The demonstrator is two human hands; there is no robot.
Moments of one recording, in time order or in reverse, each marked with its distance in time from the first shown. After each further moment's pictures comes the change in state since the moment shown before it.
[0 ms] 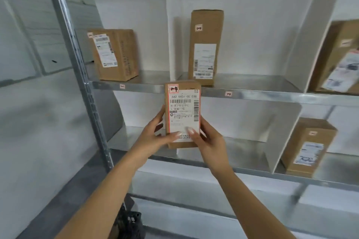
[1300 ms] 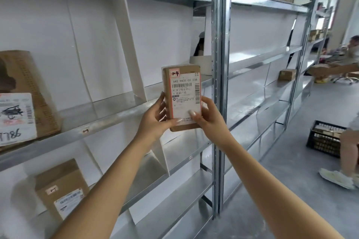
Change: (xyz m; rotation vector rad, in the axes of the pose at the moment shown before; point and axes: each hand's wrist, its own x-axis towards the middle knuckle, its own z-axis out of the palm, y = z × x) left_hand 0.095 0.216 0.738 -0.281 -0.725 0.308; right_hand -0.111 -0.083 -0.721 -0.396 0.647 -0.020
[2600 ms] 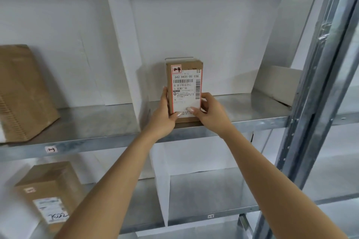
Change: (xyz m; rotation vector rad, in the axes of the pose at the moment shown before) left_hand 0.233 -0.074 0.004 0.624 0.476 -0.241; right_hand 0.316 0.161 0.006 -0.076 -0.459 -0.067
